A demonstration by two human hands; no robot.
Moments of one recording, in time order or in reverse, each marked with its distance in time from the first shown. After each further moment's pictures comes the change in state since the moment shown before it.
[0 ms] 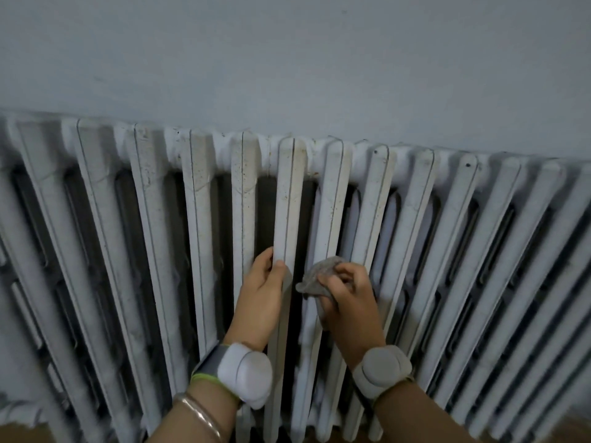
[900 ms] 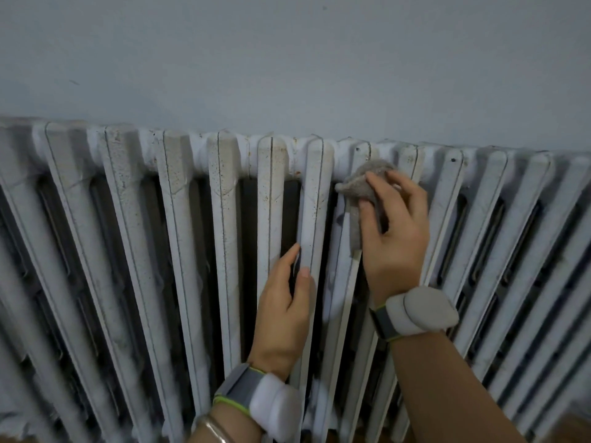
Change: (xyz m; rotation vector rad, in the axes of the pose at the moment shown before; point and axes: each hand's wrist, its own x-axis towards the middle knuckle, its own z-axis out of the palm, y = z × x) left_hand -0.010 -0.017 0.047 0.039 -0.006 0.279; right_hand 0.081 -0.014 -0.073 0.173 0.499 -0.102
